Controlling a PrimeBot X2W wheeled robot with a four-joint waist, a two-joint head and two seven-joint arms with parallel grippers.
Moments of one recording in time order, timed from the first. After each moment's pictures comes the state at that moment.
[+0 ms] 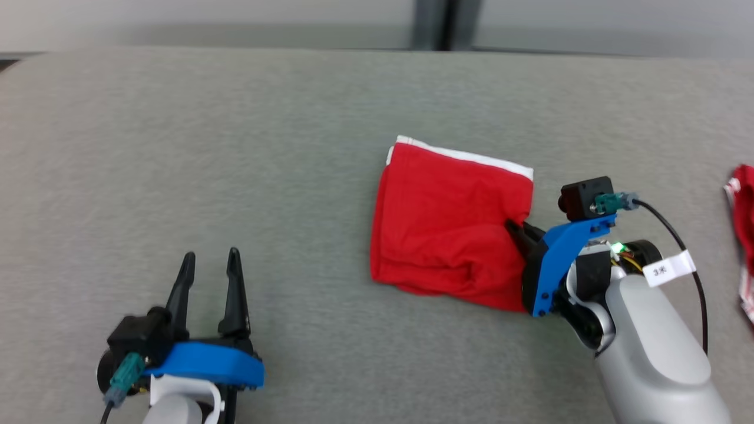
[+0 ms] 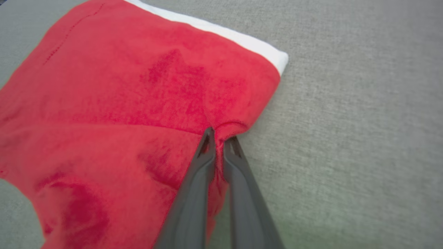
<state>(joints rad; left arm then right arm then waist) -0.14 0.11 -0.16 0.30 -0.38 -0.04 -0.26 -0.53 -0.09 0.14 0.55 0.27 0.13 0.38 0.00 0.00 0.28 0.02</state>
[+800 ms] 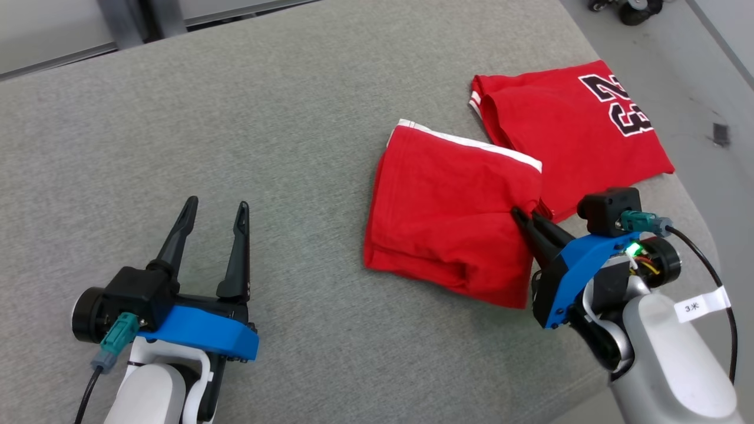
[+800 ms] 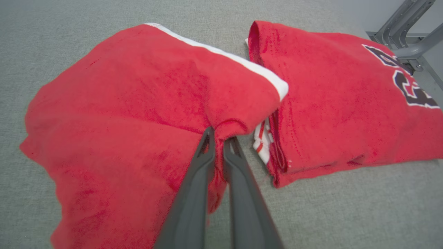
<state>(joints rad) -0.19 0.22 -0.22 0.07 -0.29 -0.04 -0.11 -0.42 -0.14 0.19 0.30 0.32 0.13 0.28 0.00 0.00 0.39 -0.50</state>
